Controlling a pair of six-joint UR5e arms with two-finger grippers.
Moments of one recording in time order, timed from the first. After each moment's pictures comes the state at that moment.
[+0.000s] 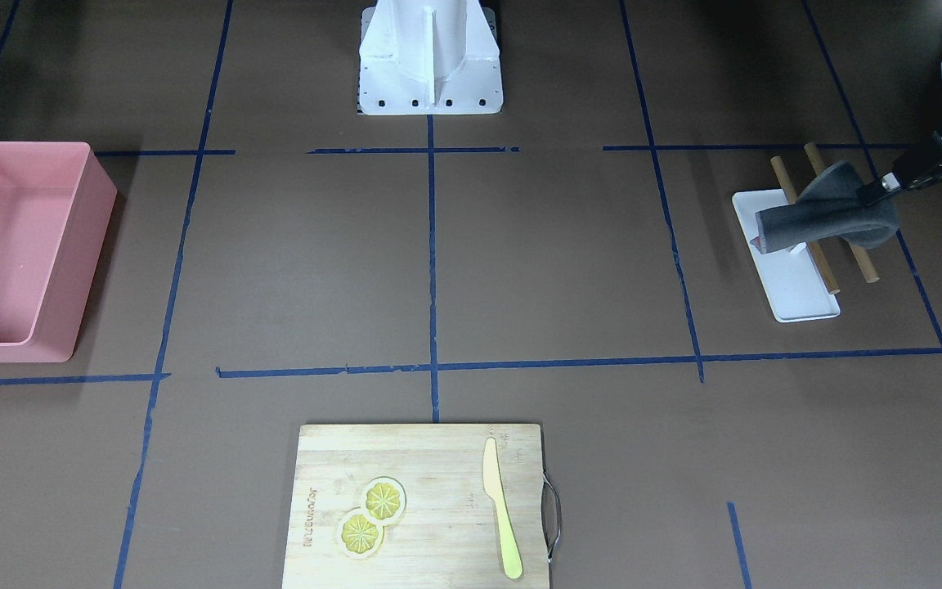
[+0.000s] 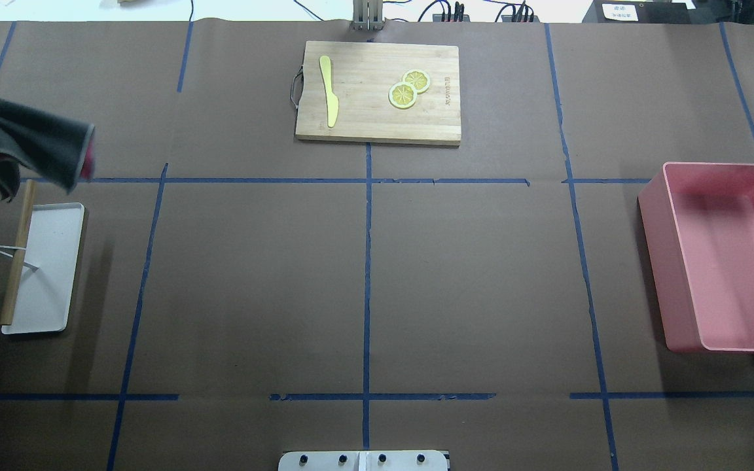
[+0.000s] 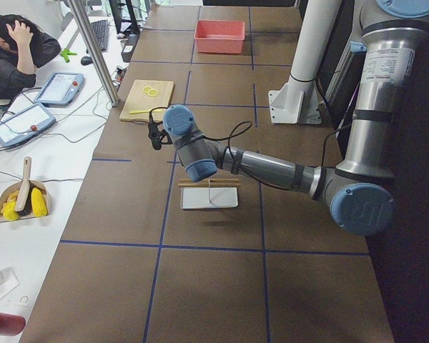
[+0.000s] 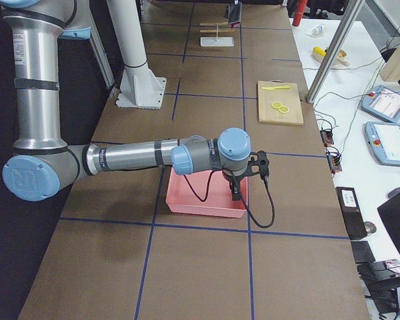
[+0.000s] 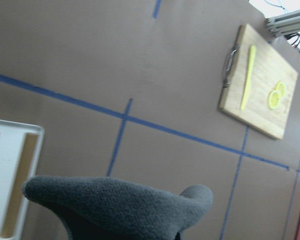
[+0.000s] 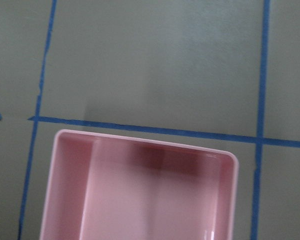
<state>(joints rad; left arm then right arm) -1.36 -1.76 -1.69 -2.38 -2.78 -1.41 1.52 -1.59 1.74 -1.42 2.54 0.17</state>
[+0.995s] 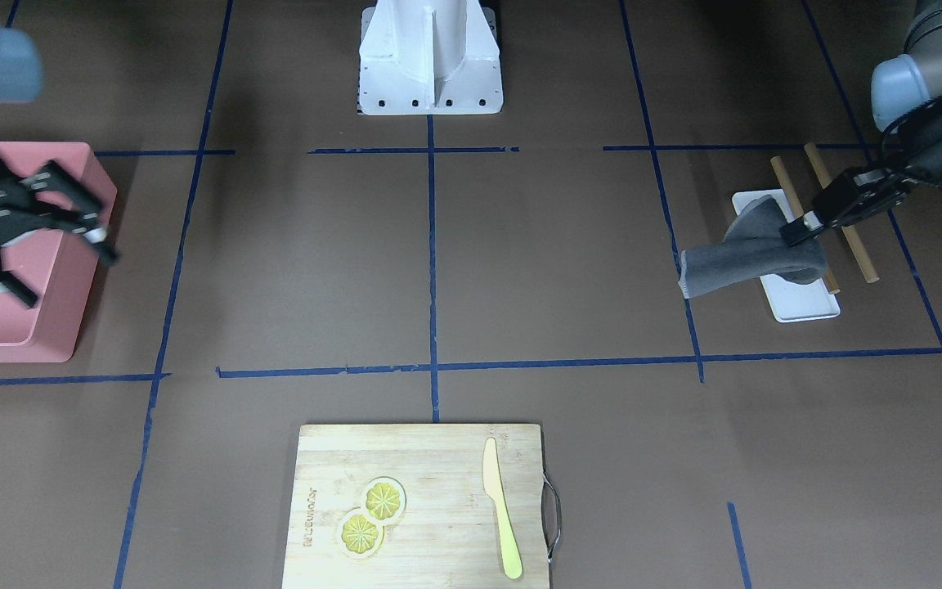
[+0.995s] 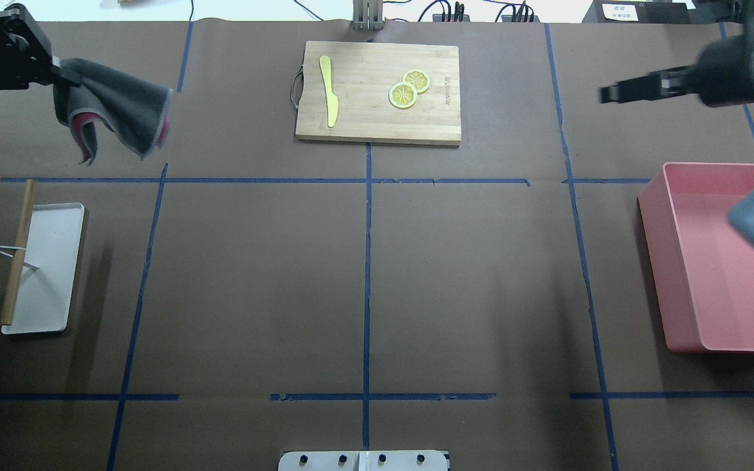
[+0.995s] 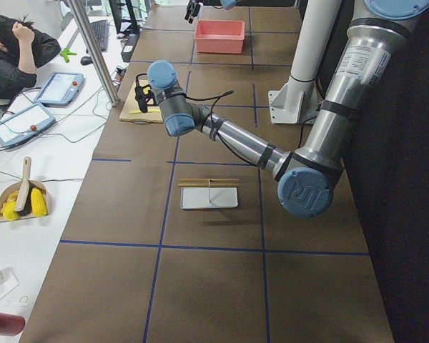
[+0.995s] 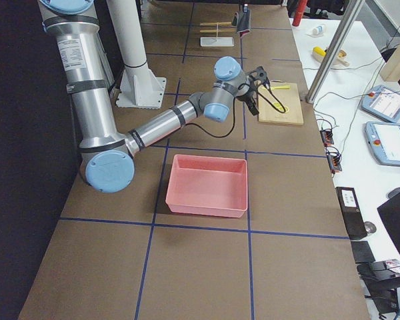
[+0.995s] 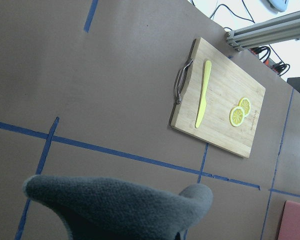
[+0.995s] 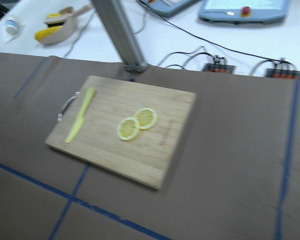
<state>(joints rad) -1.24 -1.93 -1.70 -2.21 -2.64 -1.45 0.99 -1.31 1.90 -0.87 2.04 0.85</state>
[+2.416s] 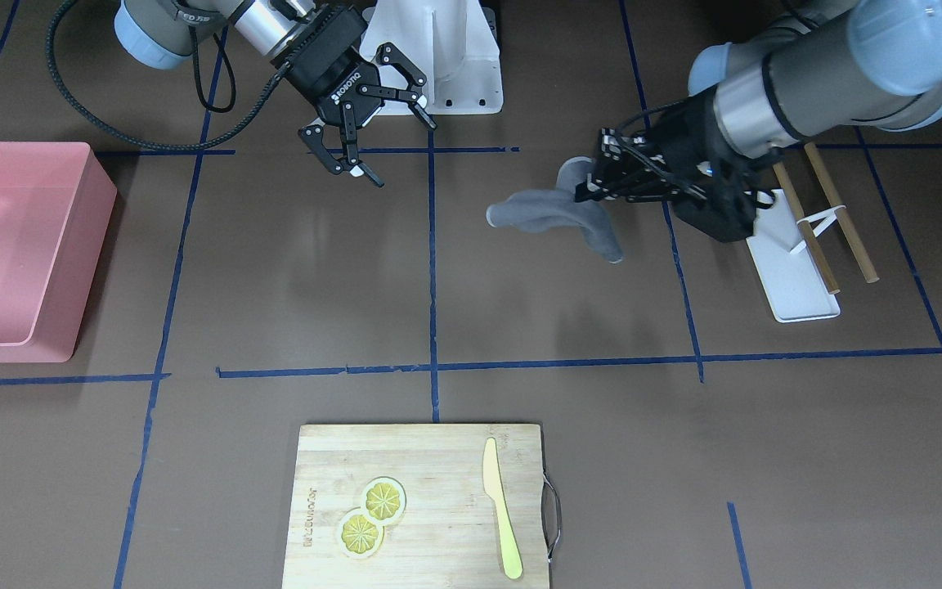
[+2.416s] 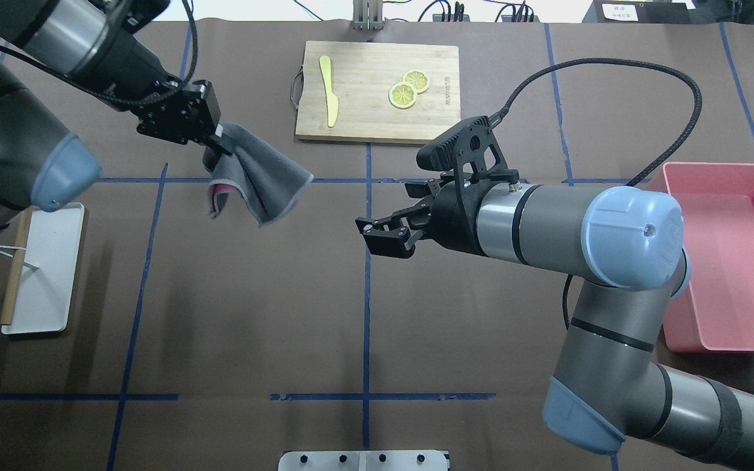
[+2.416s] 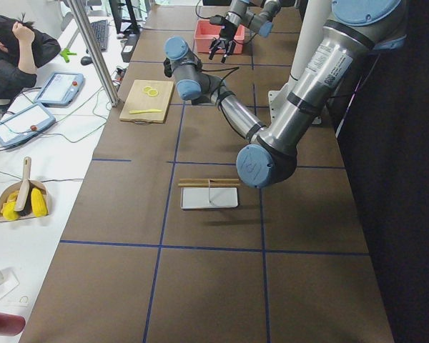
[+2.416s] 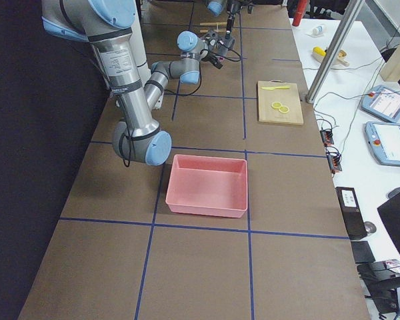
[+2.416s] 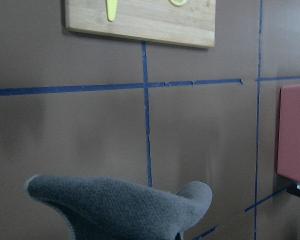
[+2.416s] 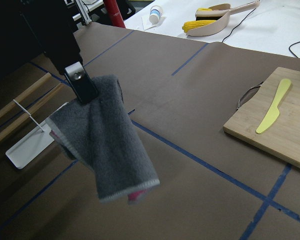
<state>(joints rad) -0.94 -2.14 -1.72 -2.10 -2.65 -1.13 0.47 -1.13 1.97 -0.88 1.64 0.73</state>
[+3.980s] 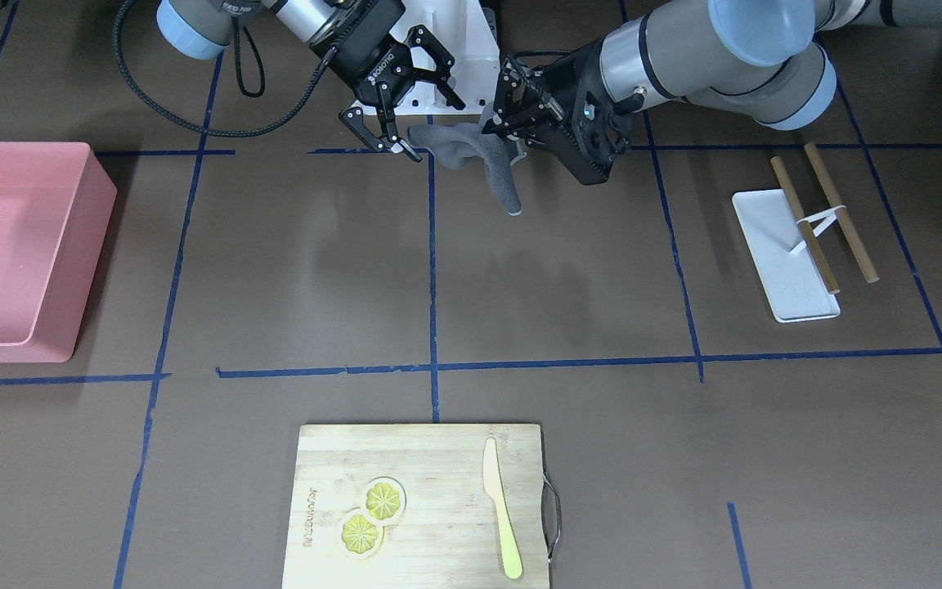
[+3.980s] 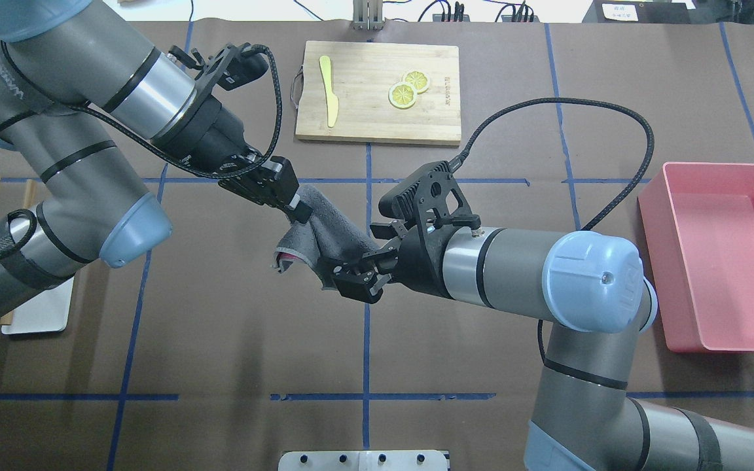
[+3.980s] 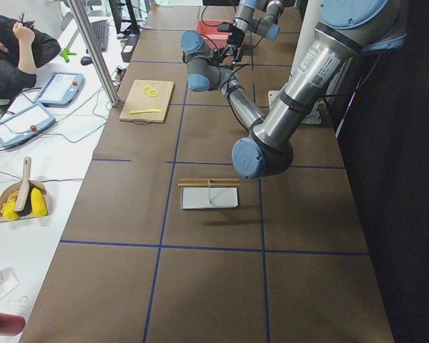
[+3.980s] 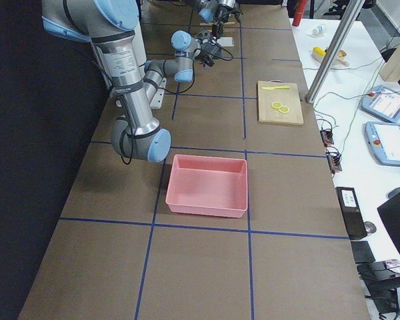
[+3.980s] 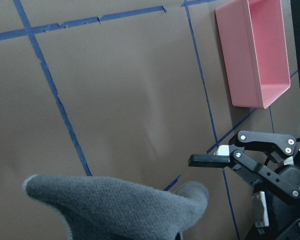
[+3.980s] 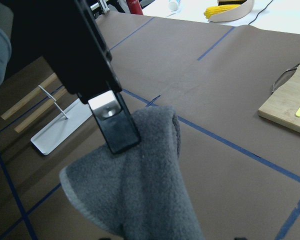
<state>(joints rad) -0.83 -2.19 -1.72 -2.20 -2.65 -1.12 0.39 -1.11 1.96 -0.88 1.61 0.74</state>
